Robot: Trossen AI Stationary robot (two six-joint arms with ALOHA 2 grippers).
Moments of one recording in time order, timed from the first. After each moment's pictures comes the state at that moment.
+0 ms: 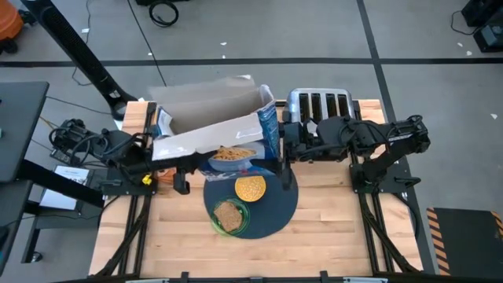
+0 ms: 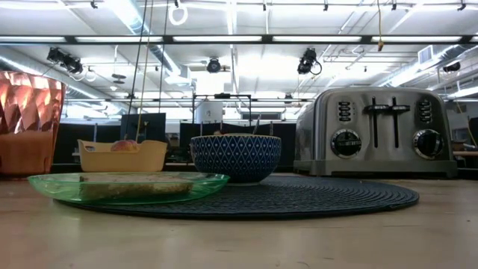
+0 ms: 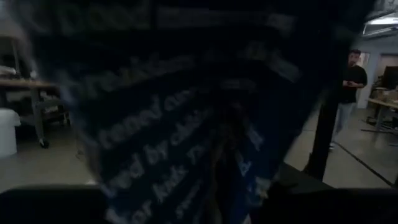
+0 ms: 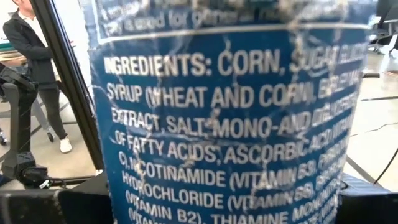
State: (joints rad) left arm -0.44 1.12 1.33 0.02 -0.63 0.04; right arm 0.28 1.54 1.84 -0.41 0.35 0.09
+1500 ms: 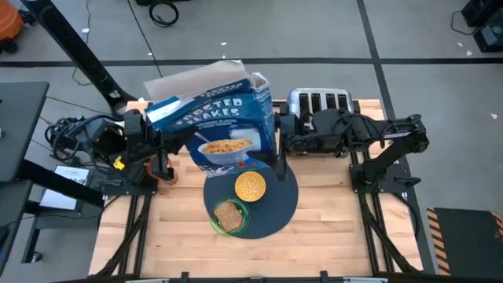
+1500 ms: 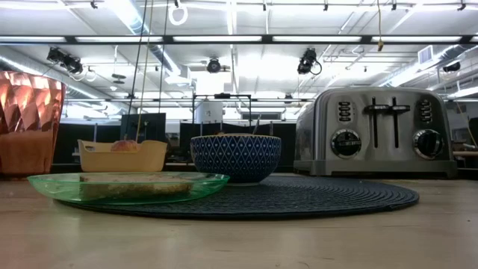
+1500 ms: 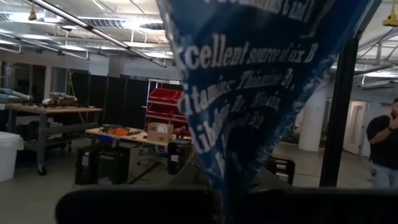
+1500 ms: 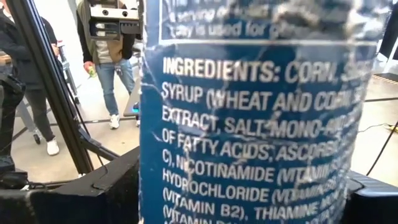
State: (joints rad) left arm -0.44 1.04 1.33 0.15 -0.66 0.10; right arm 0.23 1.54 1.83 -0.40 0.32 0.07
